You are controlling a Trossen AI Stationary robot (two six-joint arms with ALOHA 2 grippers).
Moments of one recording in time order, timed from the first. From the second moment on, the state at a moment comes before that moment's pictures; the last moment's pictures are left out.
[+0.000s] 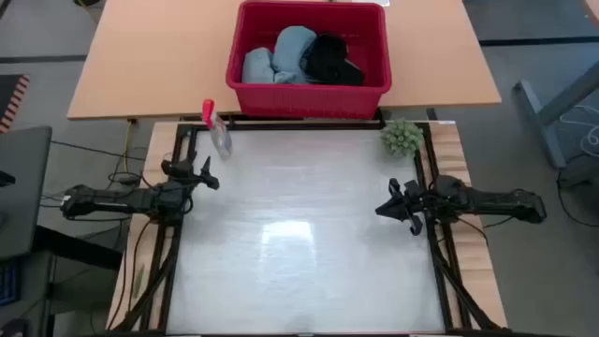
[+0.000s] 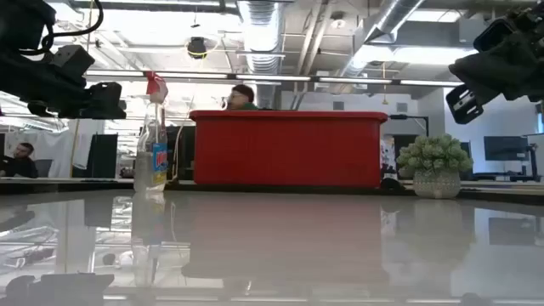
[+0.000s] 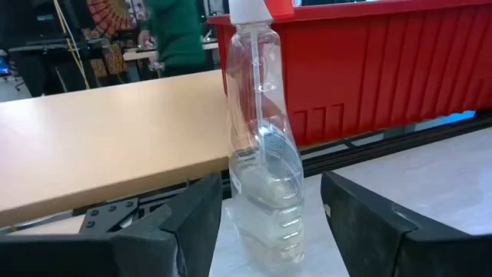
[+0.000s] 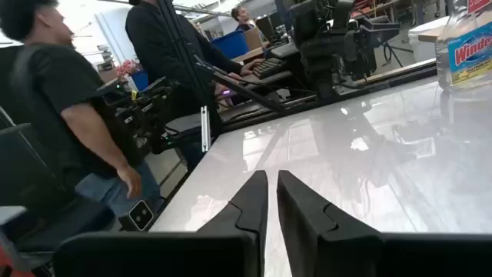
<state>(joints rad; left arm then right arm) -0.02 0.15 0.02 -0.03 -1.29 -0.09 -0.06 0.05 0.01 0.04 -0.29 0.36</state>
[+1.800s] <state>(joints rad) -0.02 0.15 0.02 -0.03 -1.29 -0.09 -0.06 0.05 0.01 0.04 -0.29 0.36</state>
